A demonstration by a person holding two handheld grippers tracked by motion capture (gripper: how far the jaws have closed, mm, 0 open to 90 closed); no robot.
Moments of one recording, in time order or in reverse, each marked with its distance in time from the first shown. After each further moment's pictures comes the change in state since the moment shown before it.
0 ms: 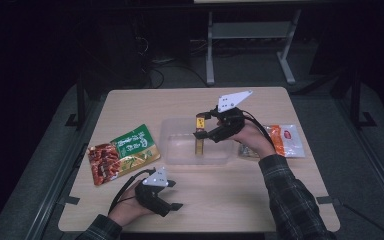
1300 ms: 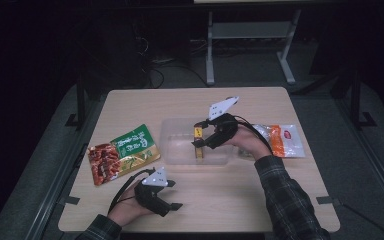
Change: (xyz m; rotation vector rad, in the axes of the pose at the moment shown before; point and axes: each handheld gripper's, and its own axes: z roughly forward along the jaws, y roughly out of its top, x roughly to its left) left arm 0.000 0.000 -0.001 0.000 0.001 -0.002; right arm -0.006 -0.022 0.027 0.170 0.044 0.013
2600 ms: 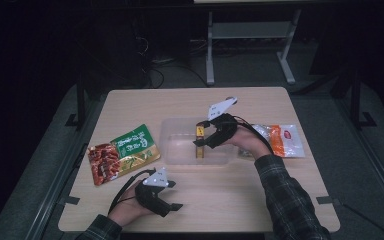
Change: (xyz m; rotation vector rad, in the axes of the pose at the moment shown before) left arm -0.001 0.000 0.002 0.006 -0.006 0.000; right arm -0.007 -0.007 0.006 0.063 -0.067 0.014
